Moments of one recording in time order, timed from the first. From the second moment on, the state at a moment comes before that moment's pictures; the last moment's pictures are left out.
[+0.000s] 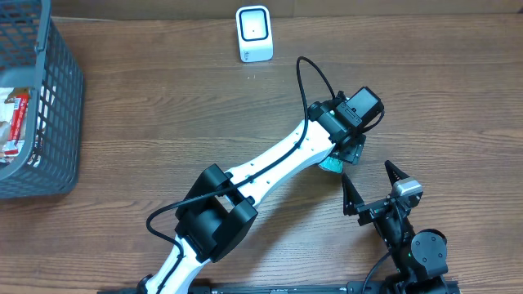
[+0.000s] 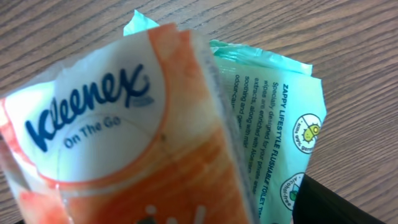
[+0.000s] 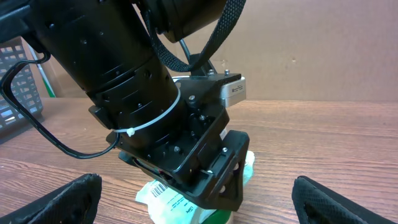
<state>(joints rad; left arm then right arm) -0.89 2.21 1.94 -0.95 -0.08 -0.53 0.26 0.01 0.02 -0.03 -0.07 0.12</state>
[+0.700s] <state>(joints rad) -0.89 2.21 1.94 -0.93 -0.10 -0.46 0.26 0.01 0.02 -0.03 -0.07 0.12</state>
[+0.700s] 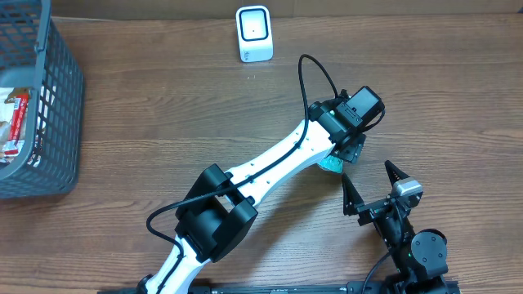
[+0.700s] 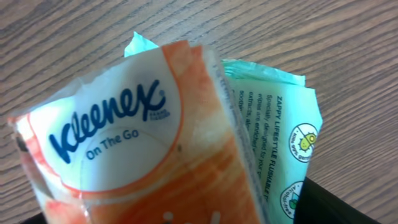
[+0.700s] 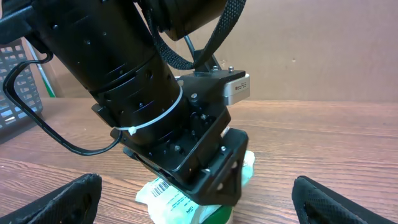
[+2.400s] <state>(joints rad) -0.89 2.21 2.00 -1.05 -0.13 -0.43 0.26 0.01 0.02 -0.03 -0.07 0.12</state>
